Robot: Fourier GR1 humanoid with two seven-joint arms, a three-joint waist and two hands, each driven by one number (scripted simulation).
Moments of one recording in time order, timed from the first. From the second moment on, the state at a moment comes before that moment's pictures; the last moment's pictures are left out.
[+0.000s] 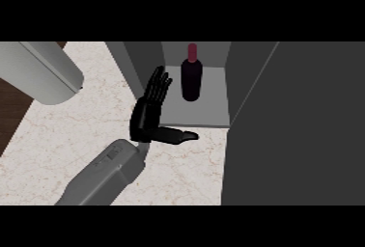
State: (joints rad) left arm -0.58 0.17 -0.62 -1.01 0.85 0.32 -0.63; right arm 0.09 -0.04 -0.02 -2.33 -0.17 0.24 0.37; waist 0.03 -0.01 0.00
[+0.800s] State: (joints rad) left arm -0.13 0.45 -0.67 -1.83 0.71 0.54 -0.44; right arm 0.06 -0.10 0.04 -2.33 -0.13 0.33 0.38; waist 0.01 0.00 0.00
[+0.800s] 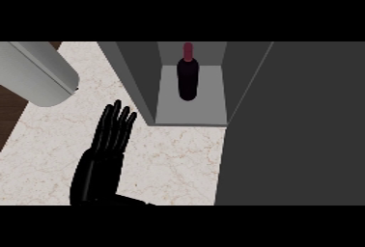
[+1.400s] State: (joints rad) left arm 0.21 0.63 -0.52 -2.08 0.72 0.50 -0.52; right arm 0.15 -0.15 0.26 -2.40 -0.22 0.45 0.53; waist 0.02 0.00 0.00
